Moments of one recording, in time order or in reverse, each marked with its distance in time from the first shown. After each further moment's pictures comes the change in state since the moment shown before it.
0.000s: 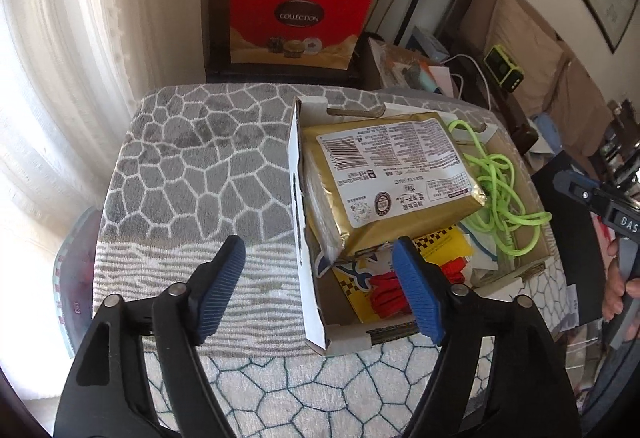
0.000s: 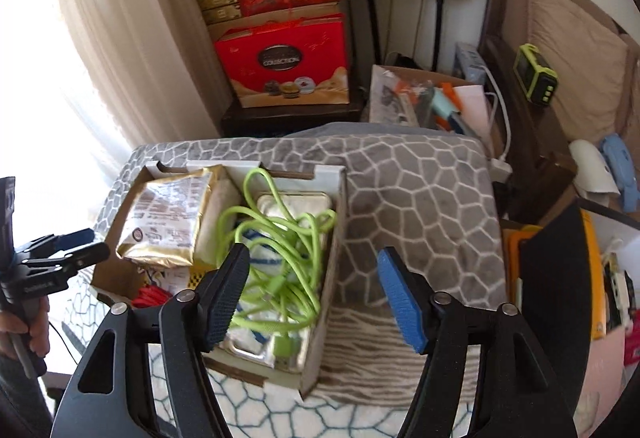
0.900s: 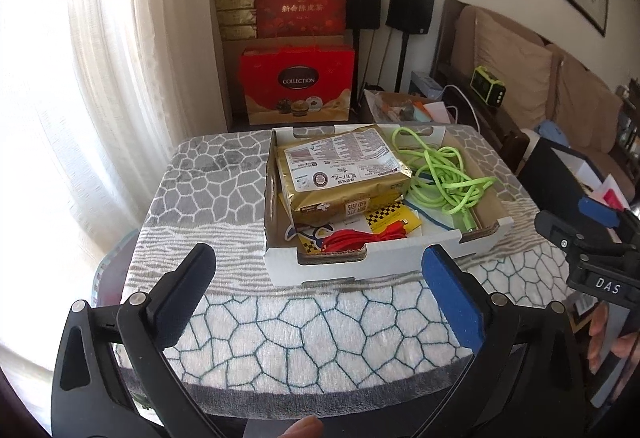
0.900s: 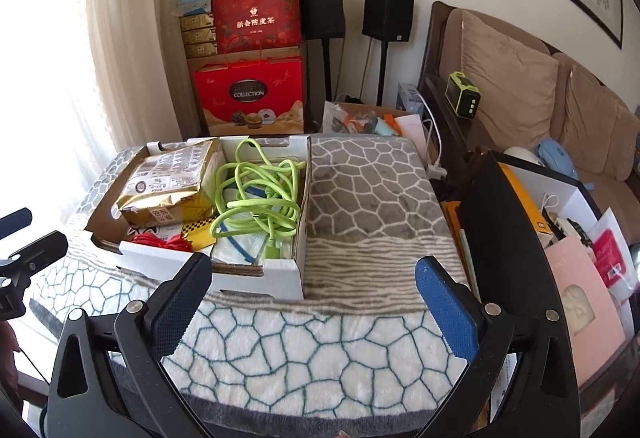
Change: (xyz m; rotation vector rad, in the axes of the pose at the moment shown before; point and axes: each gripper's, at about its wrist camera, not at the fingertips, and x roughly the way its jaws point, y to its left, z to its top) left arm -0.081 -0.073 -0.083 0.079 -0.264 0.152; right arm -0.066 0.032 -0.100 0.013 -0.205 -0.179
